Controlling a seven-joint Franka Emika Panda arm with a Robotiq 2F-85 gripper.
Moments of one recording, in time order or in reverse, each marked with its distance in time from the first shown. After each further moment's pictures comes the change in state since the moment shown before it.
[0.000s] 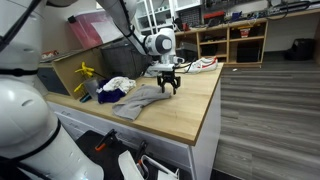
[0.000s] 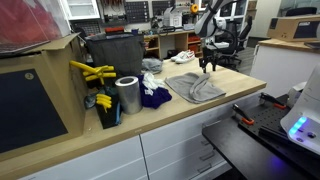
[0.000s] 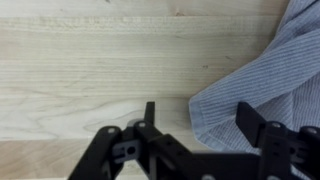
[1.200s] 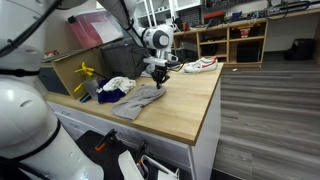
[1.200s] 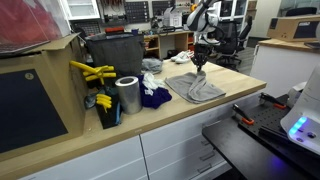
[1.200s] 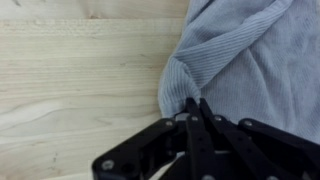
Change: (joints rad) arm -0.012 0.034 0.084 0.134 0.159 -0.187 0.007
